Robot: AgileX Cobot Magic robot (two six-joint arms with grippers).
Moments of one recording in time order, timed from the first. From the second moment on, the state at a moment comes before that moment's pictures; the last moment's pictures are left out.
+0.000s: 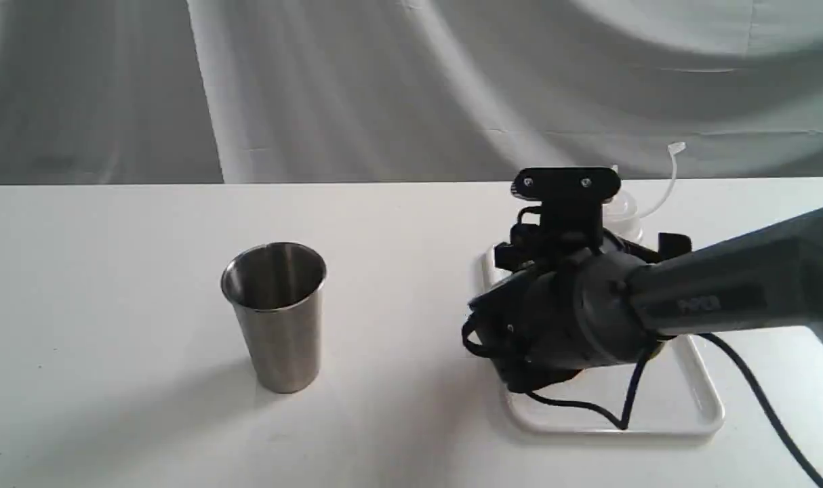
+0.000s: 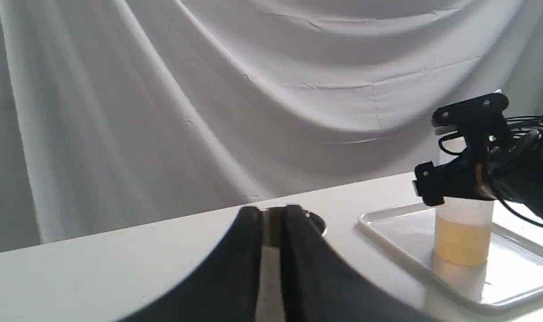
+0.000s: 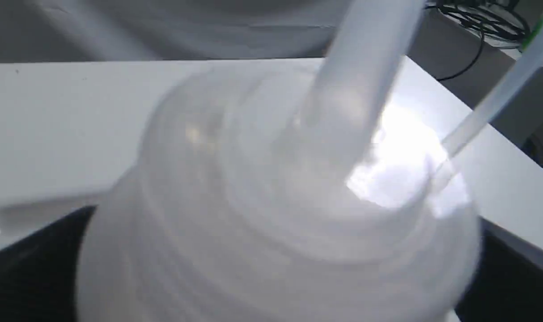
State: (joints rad) left arm -0.40 0.01 0.00 0.06 0.02 -0.07; right arm 0.49 2.16 -1.23 -1.61 1.11 2.08
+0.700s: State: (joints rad) left arm -0.40 0.01 0.00 0.06 0.02 -0.07; right arm 0.49 1.89 -1.23 -1.65 1.15 1.99
